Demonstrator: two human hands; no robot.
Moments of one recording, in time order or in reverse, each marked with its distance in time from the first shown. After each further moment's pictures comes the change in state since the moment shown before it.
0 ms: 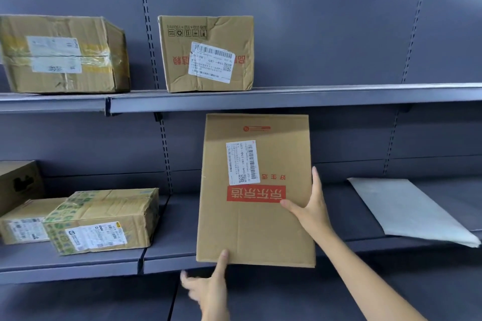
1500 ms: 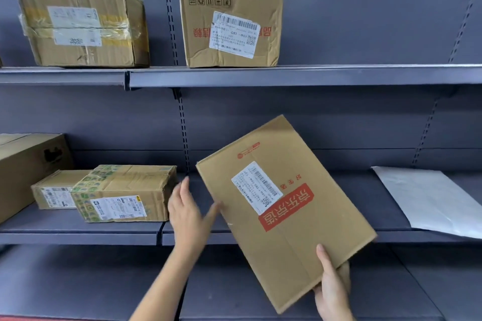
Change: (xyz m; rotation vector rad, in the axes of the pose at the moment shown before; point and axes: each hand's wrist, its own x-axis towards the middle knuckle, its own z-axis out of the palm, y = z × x) left_hand 0.043 0.087 -0.030 0.773 0.029 1.008; right_hand -0.111 0.066 0.035 0.781 0.380 0.597
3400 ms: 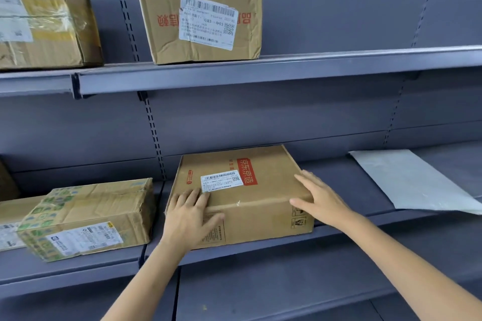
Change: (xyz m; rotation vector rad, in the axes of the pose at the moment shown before) left_hand 0.063 -0.022 0.022 0.548 -0.477 0.498; right_hand 0.078 -0.091 0.071 -1.606 -0.502 -0.504
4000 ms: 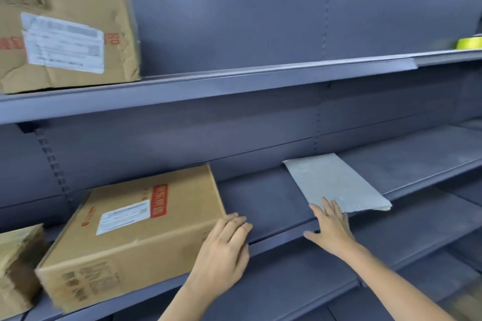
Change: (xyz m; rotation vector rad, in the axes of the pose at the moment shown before) left_hand 0.021 0.231 0.034 -0.409 0.296 0.581; right_hand -0.046 0.198 -0.051 -0.289 0.056 0.392
